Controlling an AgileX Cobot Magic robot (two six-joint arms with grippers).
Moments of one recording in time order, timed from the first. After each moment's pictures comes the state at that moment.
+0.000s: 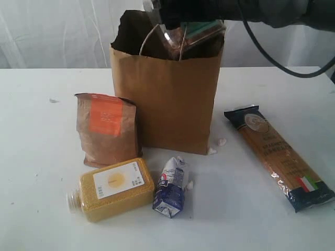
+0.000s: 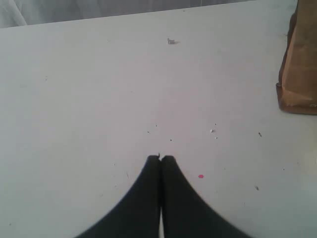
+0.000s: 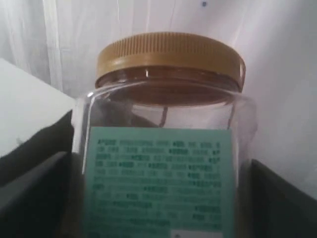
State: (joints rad) left arm -0.01 0.00 0.03 0.03 0.37 0.06; right arm 0.51 1.62 -1.36 0.17 0.06 -0.33
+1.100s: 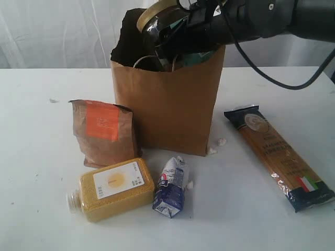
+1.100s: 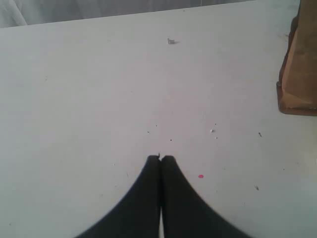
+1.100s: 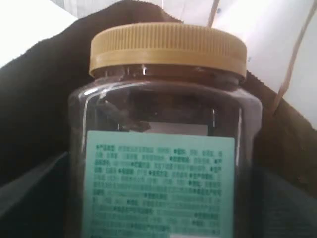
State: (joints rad) left arm -0.01 0.00 0.03 0.03 0.37 0.06; right arm 0.51 1.67 -1.36 0.17 0.25 -0.36
